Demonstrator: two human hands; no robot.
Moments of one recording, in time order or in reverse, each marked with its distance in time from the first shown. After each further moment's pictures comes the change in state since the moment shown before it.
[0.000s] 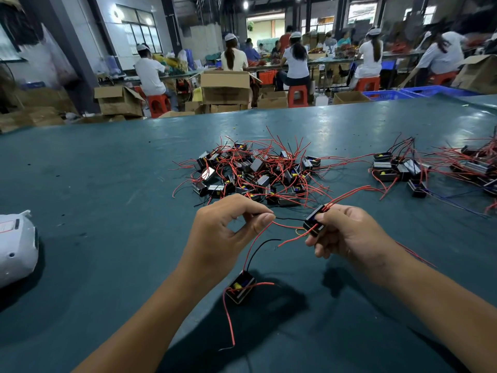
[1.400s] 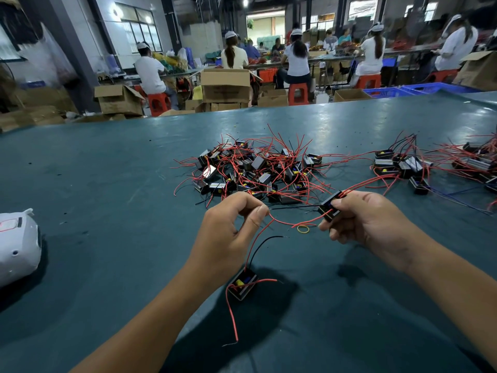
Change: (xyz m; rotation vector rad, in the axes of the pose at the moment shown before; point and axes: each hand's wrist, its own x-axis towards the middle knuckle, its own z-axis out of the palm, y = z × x) left_hand -0.004 0.003 0.005 0.064 -0.018 -0.165; right_hand 0.000 -0.019 -0.017 -0.056 0.040 0.002
